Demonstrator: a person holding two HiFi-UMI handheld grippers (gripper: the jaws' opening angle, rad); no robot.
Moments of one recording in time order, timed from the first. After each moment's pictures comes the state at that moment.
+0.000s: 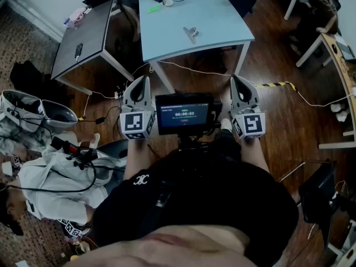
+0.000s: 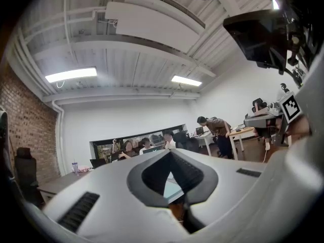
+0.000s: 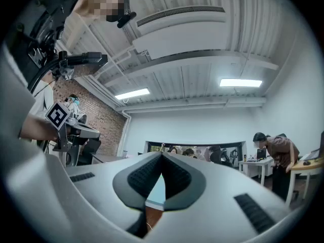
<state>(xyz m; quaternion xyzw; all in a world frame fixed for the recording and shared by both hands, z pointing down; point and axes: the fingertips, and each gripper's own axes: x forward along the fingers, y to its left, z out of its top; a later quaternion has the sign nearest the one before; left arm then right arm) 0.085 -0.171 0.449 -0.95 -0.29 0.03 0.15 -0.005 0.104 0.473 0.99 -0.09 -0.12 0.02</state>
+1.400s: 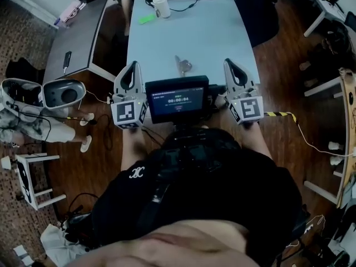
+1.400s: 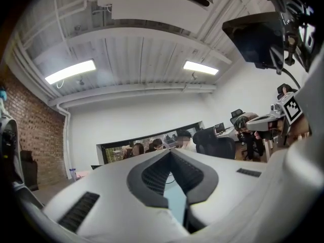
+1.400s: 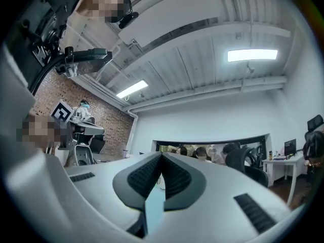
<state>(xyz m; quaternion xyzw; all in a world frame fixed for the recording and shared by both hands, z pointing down) 0.274 -0.046 0.356 -0.96 -0.23 0.06 0.14 0.219 0.234 0.379 0.98 -0.17 -0.12 0.04</state>
